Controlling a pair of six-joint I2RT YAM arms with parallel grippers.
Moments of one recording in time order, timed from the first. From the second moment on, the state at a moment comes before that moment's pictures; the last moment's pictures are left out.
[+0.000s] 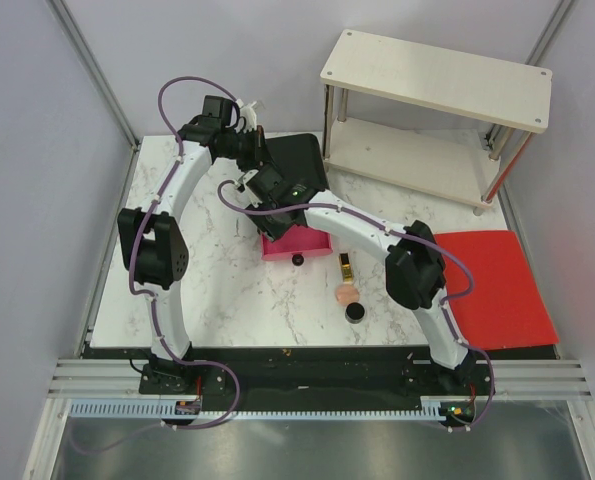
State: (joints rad) left arm -0.22 2.05 1.95 -0.77 0.64 -0.22; right arm 0.88 2.17 2.00 -0.78 0.12 0.02
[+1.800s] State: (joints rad) left arm -0.22 2.07 1.98 -0.78 0.64 -0.21; right arm 0.81 1.54 1.05 -0.80 0.04 0.18
